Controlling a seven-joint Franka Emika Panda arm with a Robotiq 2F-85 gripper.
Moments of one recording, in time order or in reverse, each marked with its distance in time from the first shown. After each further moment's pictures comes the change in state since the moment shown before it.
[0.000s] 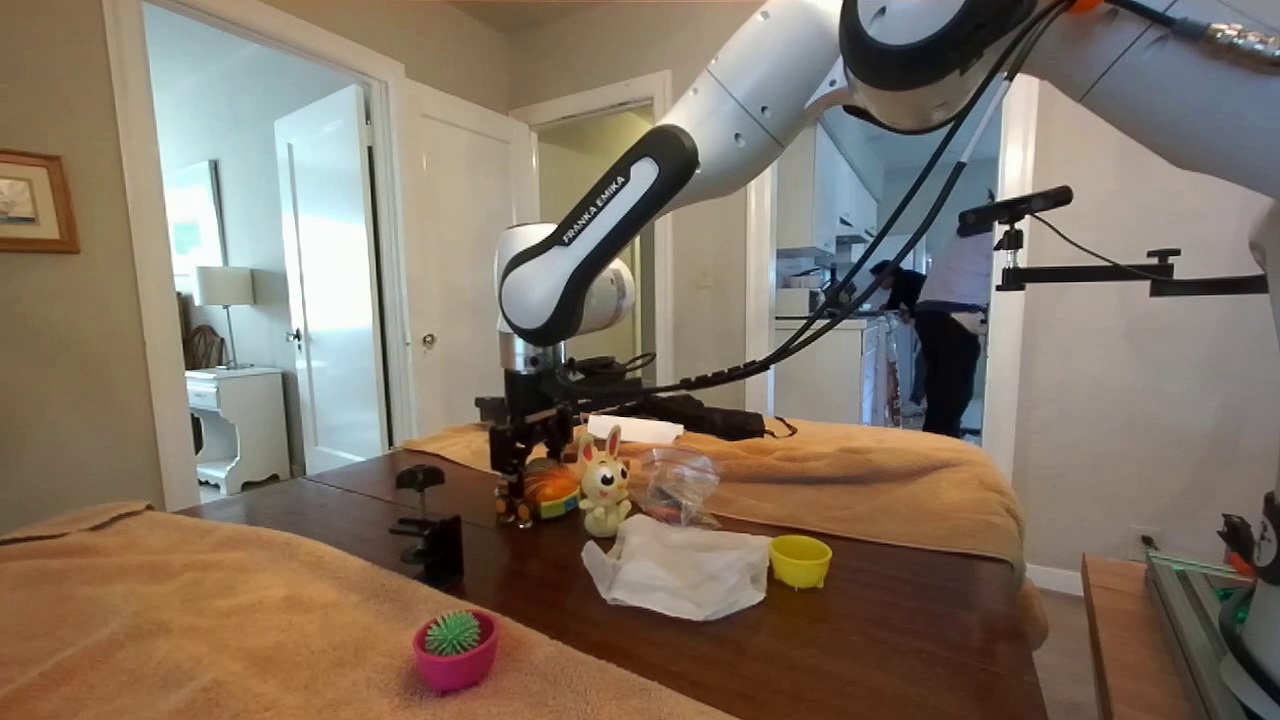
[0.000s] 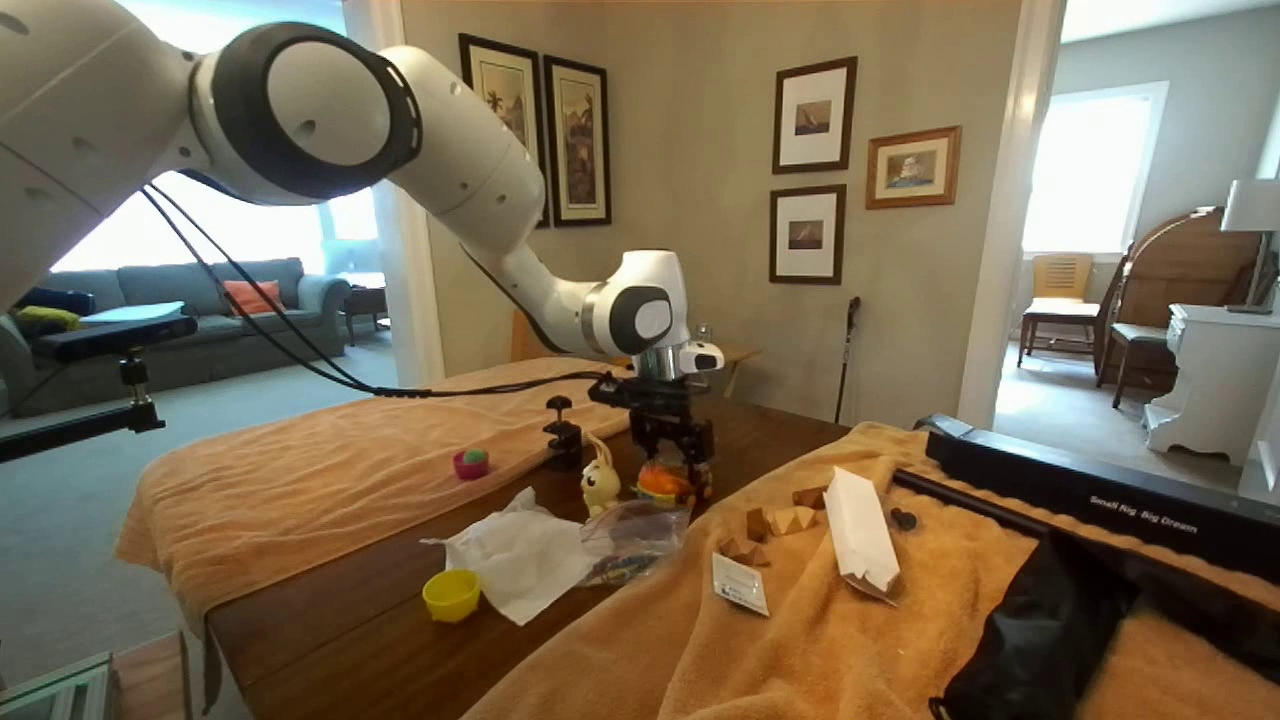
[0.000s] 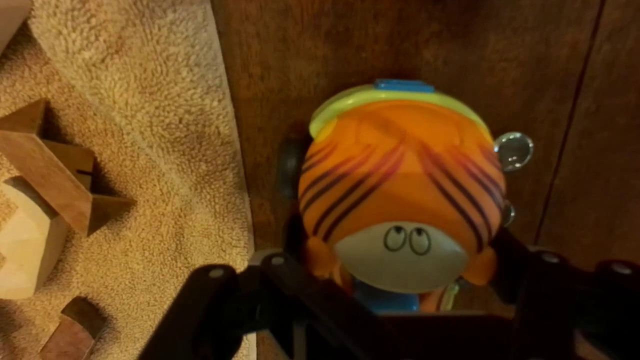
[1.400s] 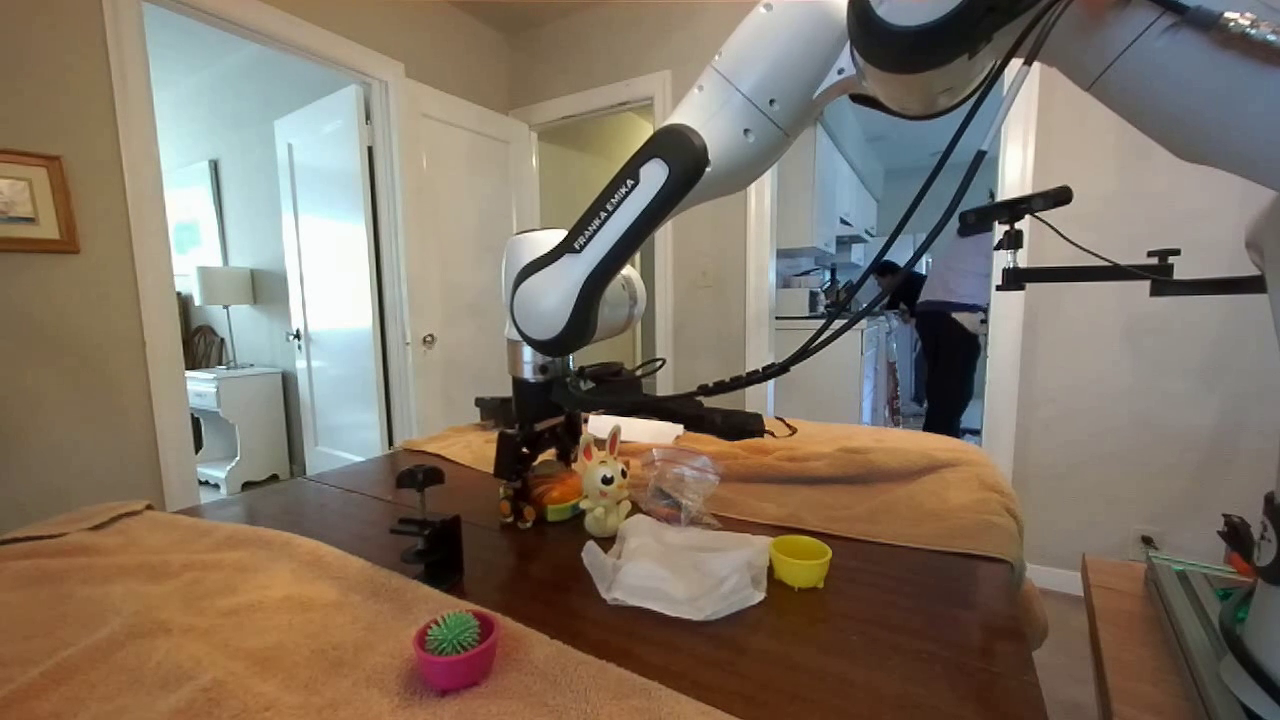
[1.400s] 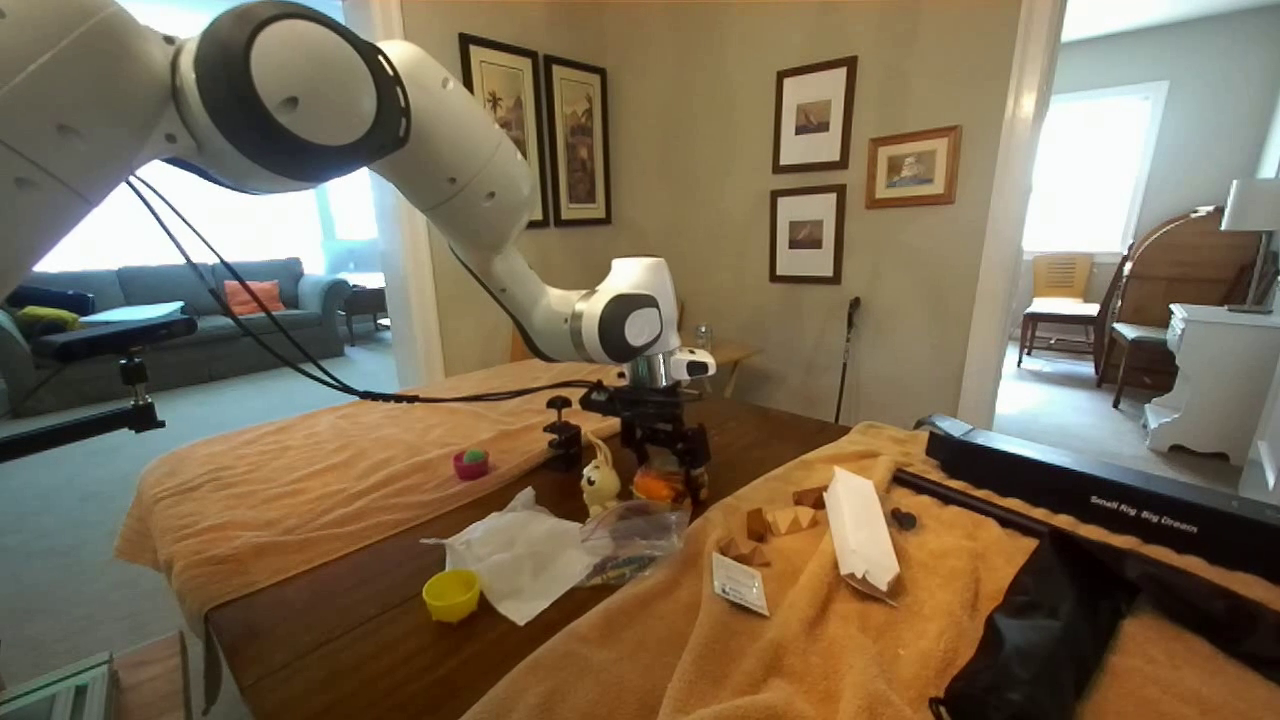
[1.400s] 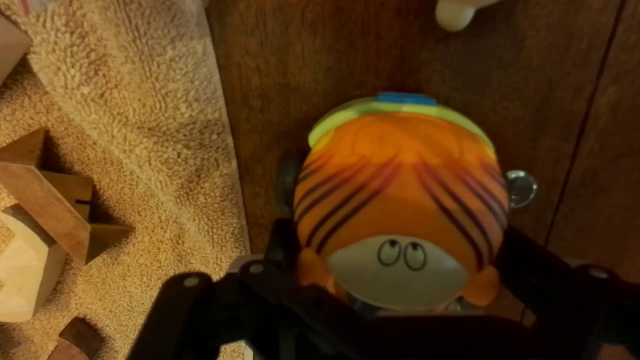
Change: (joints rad) arm 0.024 -0.033 -0.023 -0.087 -0.006 0.059 0.000
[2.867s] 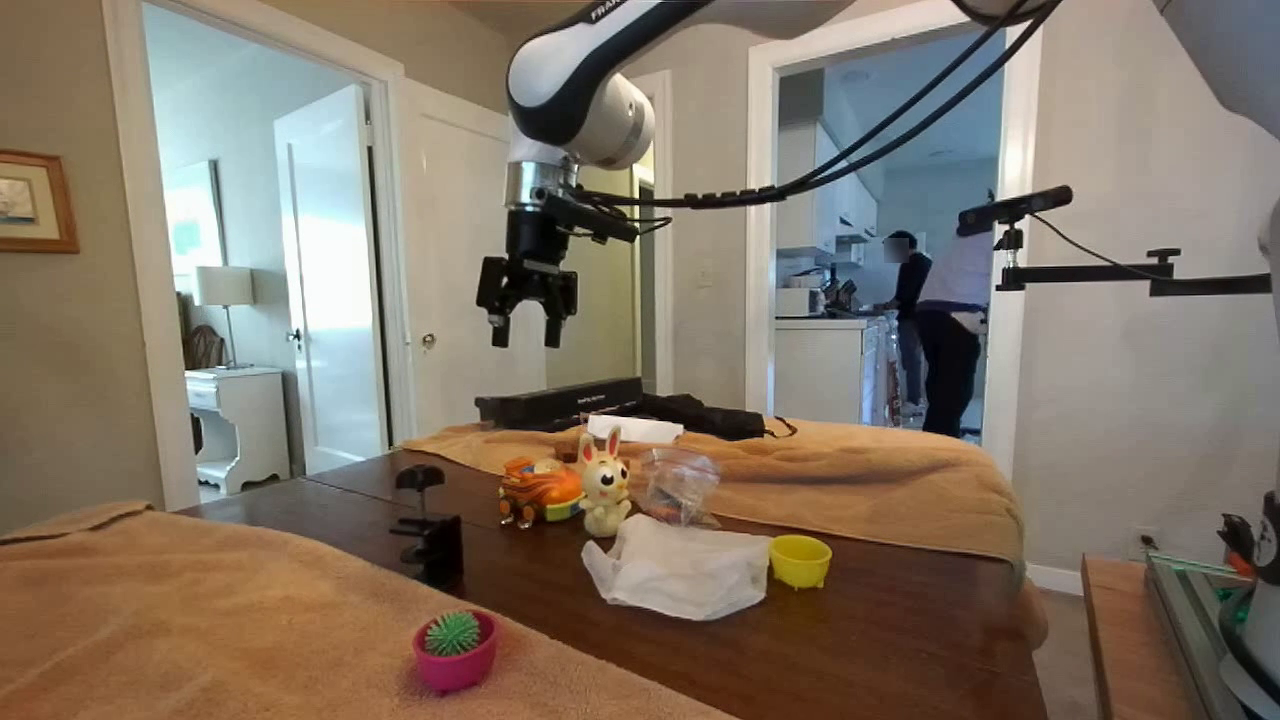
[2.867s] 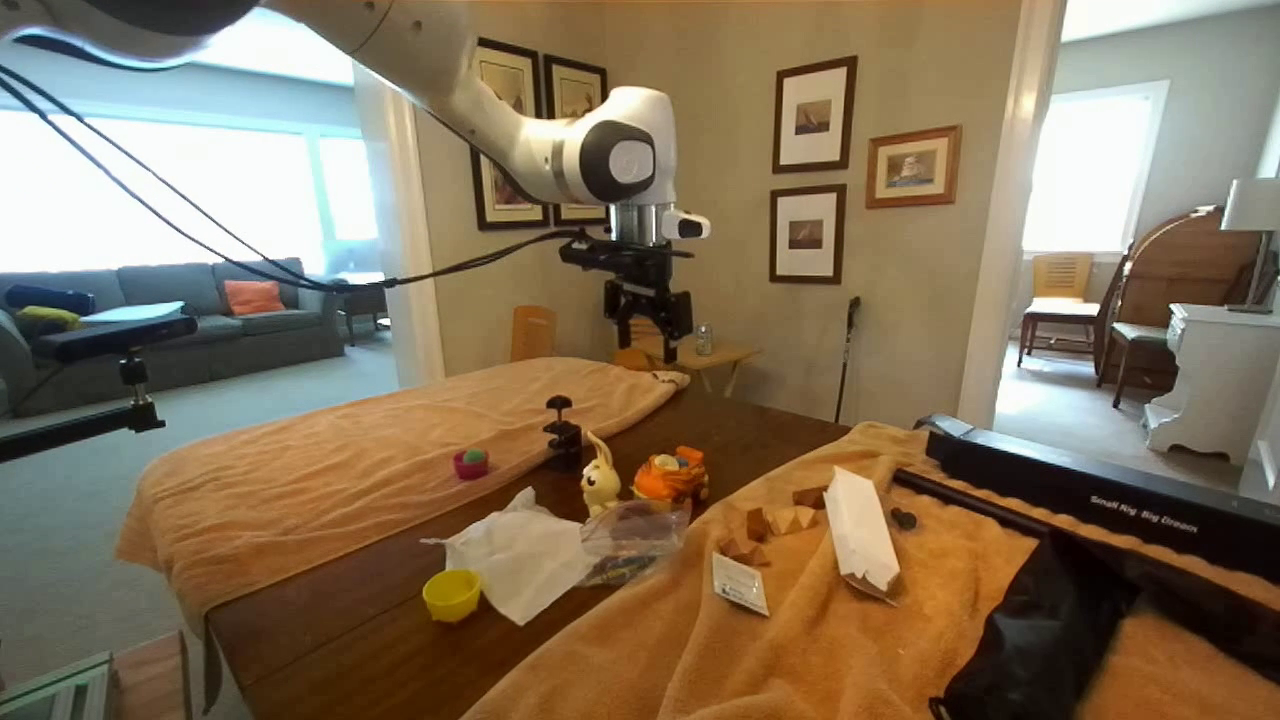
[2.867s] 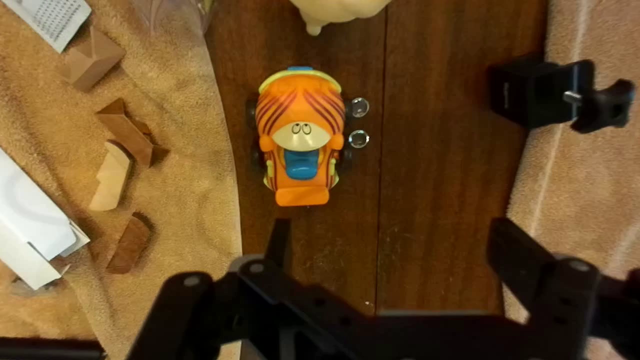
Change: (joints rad) arm -0.081 -0.313 0.108 0.024 0.136 -0.322 -0.022
